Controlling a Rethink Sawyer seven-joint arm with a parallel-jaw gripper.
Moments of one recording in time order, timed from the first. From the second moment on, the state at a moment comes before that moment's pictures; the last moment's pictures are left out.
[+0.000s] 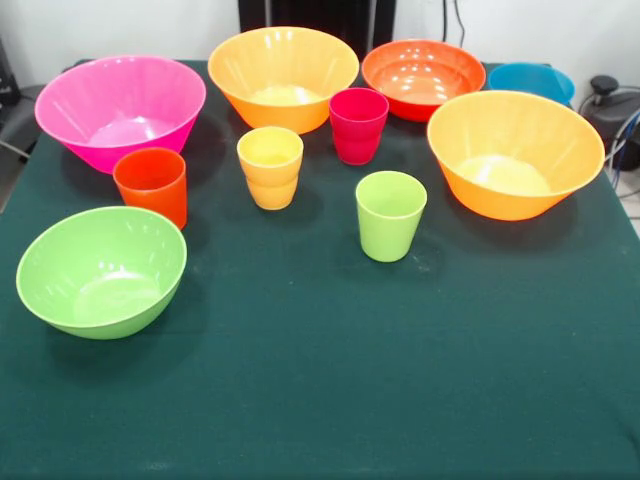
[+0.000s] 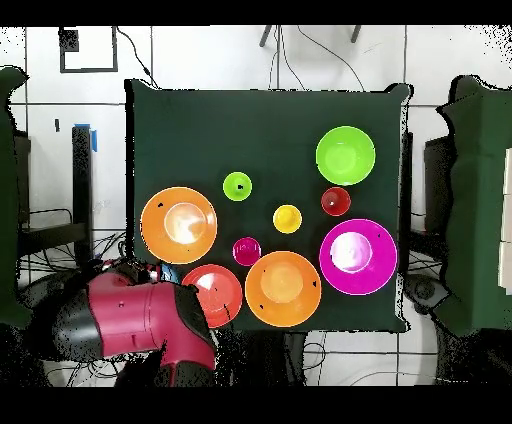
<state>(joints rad) 0.25 -1.08 -0.11 1.96 0.05 0.57 2.04</state>
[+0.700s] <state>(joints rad) 0.34 -0.85 -0.19 1.70 0.09 0.57 2.30</state>
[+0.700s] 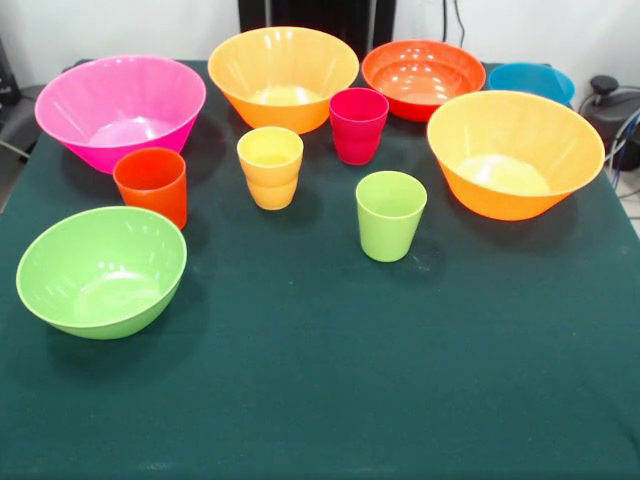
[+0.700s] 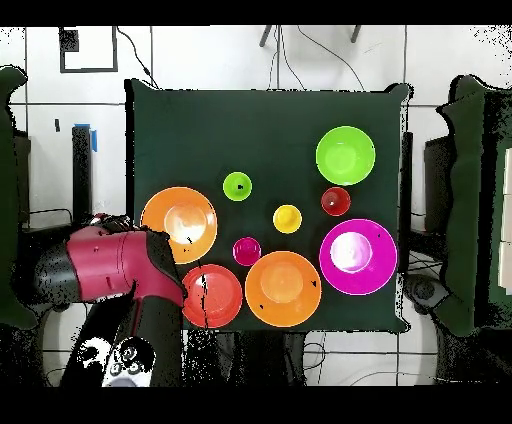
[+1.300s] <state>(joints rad) 0.50 -0.67 -0.34 1.54 0.23 0.61 2.55</state>
